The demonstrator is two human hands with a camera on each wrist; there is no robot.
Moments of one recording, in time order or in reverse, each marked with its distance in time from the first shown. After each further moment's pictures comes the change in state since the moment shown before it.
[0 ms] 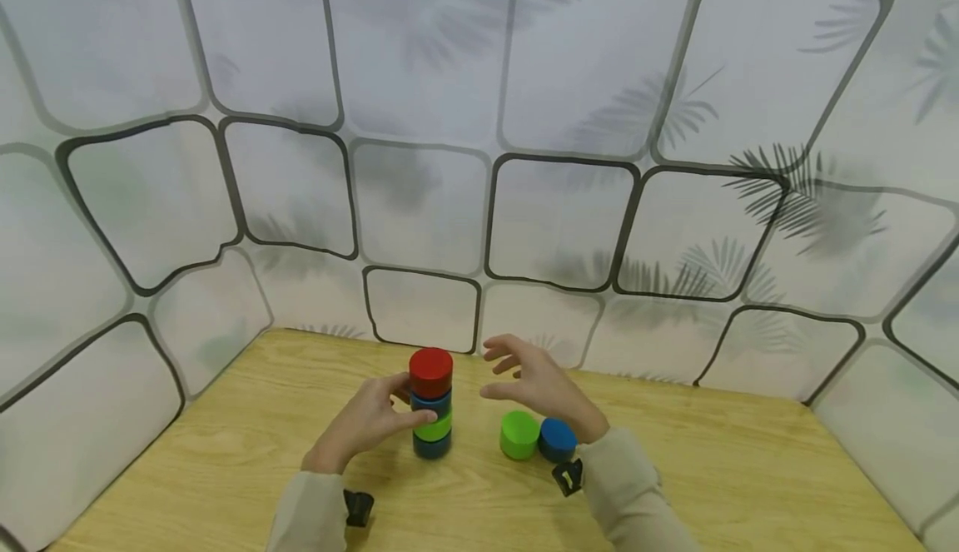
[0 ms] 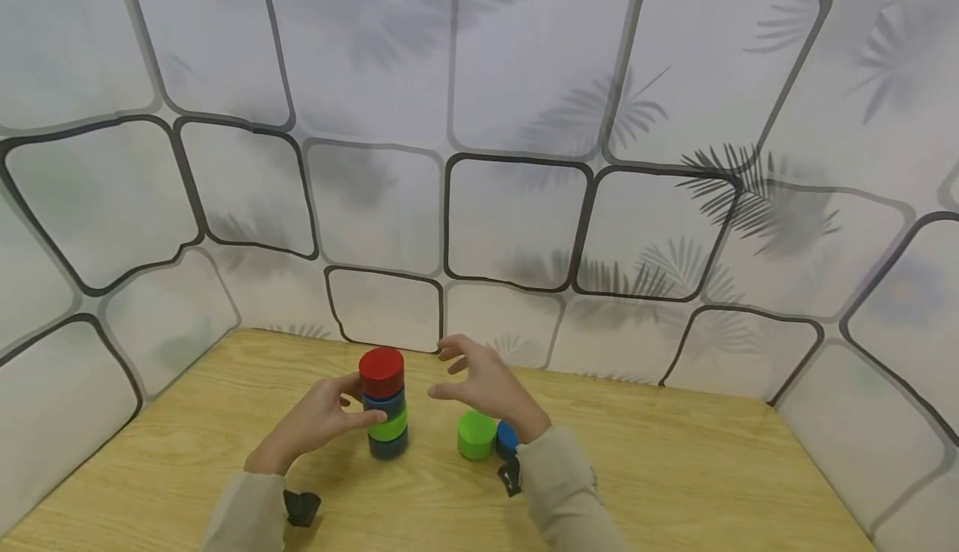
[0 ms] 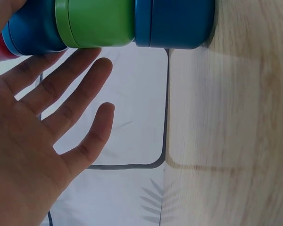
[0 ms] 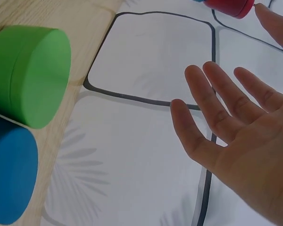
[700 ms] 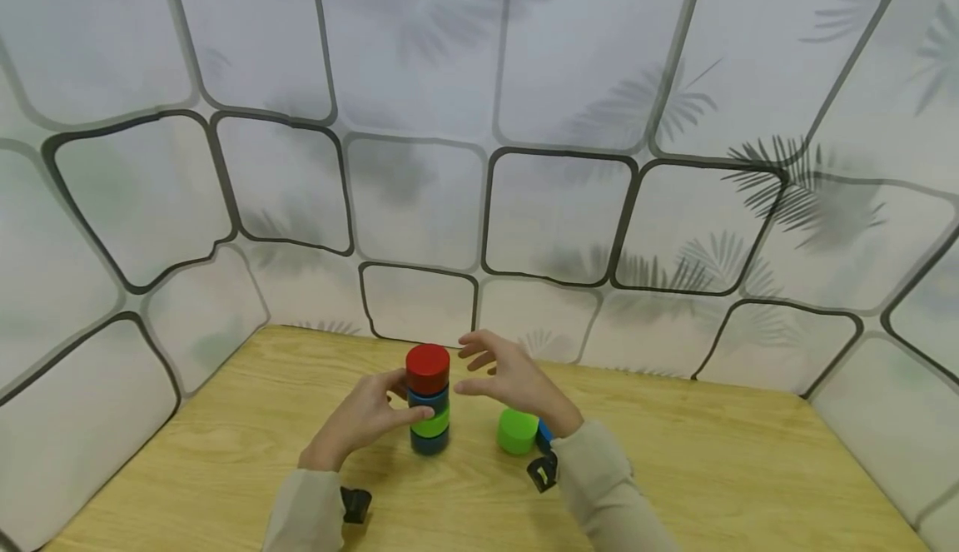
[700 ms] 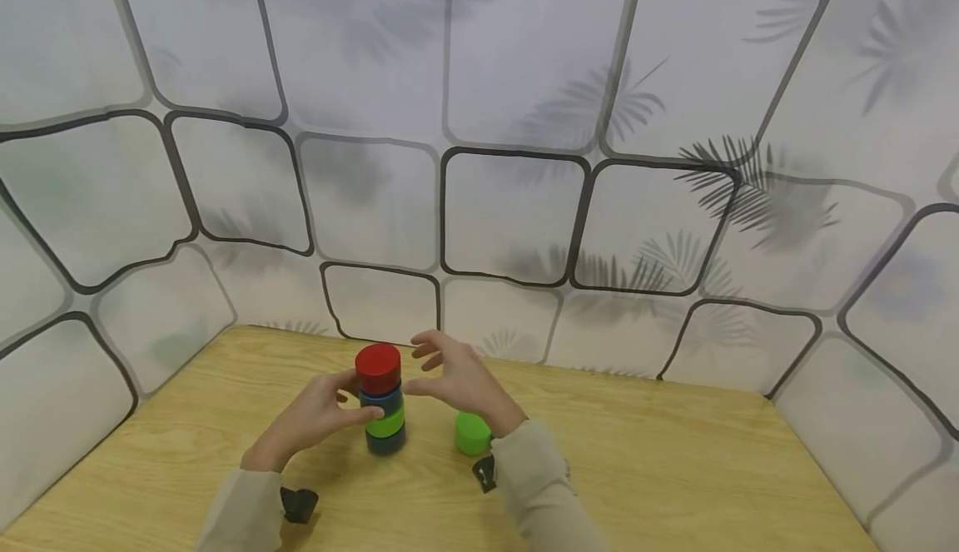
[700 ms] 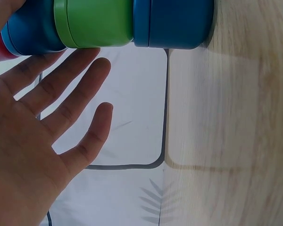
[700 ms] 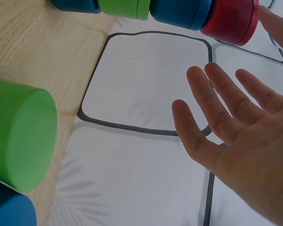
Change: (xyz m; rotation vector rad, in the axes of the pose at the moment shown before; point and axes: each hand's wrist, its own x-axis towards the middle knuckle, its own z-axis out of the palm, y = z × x) left_hand 0.001 -0.001 -0.001 0.009 -0.008 0.010; right_hand 0.016 -0.008 0.020 0.080 -0.013 -0.031
